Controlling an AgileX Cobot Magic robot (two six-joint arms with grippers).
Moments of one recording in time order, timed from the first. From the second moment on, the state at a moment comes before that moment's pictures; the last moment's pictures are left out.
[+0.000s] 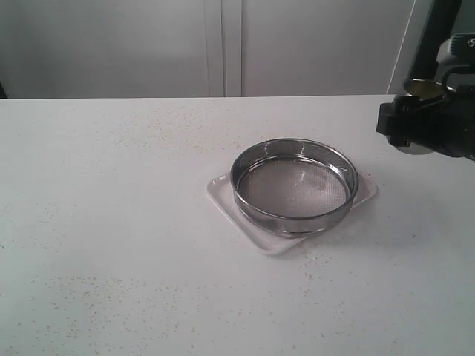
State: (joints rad) left arm 0.05 0.00 0.02 -0.10 0.52 0.20; right arm 0.14 1.30 -0.66 0.02 -0.16 0.07
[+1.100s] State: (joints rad) left arm 0.05 0.00 0.02 -0.10 0.52 0.20; right arm 0.20 1.50 -1.09 0.02 0.39 -0.06
